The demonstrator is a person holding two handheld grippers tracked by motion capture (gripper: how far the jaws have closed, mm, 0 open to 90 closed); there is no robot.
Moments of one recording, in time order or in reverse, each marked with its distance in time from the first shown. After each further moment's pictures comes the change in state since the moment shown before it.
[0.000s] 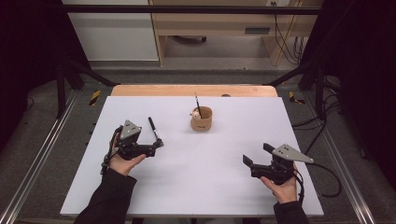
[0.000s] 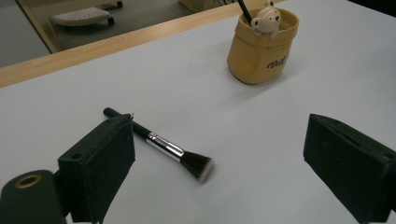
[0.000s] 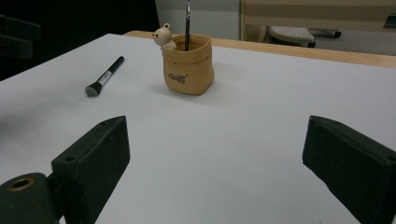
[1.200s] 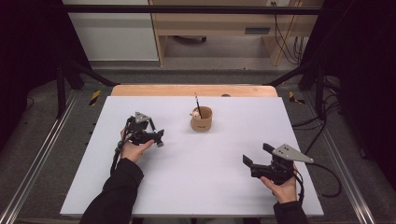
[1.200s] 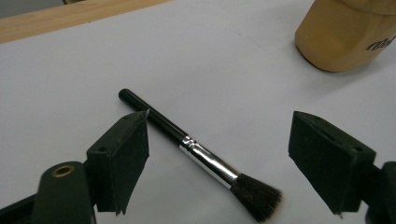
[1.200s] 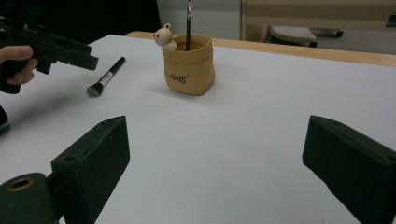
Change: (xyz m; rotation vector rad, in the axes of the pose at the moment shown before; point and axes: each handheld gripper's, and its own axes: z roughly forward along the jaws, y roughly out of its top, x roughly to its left) left arm 0.030 -0.004 0.075 0.137 0.097 -0.087; right arm 0.000 -0.001 0.000 0.001 0.006 0.008
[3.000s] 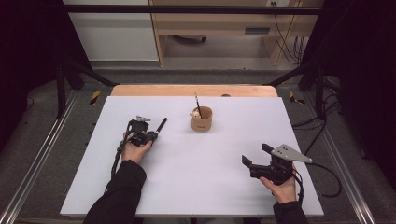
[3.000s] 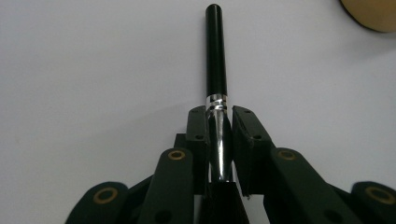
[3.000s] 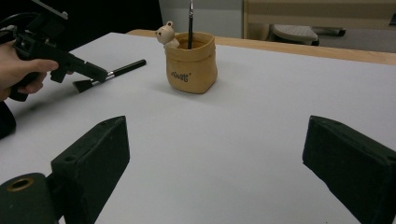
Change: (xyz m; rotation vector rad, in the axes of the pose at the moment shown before) left arm 0.011 -0.014 0.021 0.158 -0.031 -0.086; right arm 0.001 -0.001 0.001 0.006 0.005 -0.004
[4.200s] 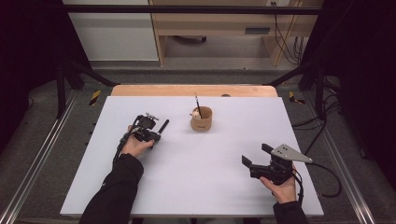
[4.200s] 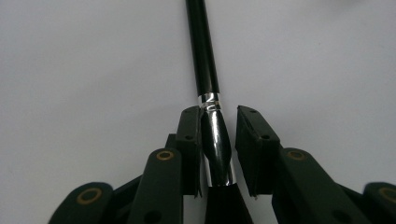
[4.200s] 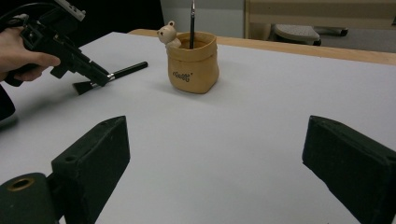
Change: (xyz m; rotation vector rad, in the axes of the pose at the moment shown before) left arm -0.011 0.023 0.004 0.201 -0.022 0.182; right arm 0.000 0.000 0.000 0.001 0.008 0.000
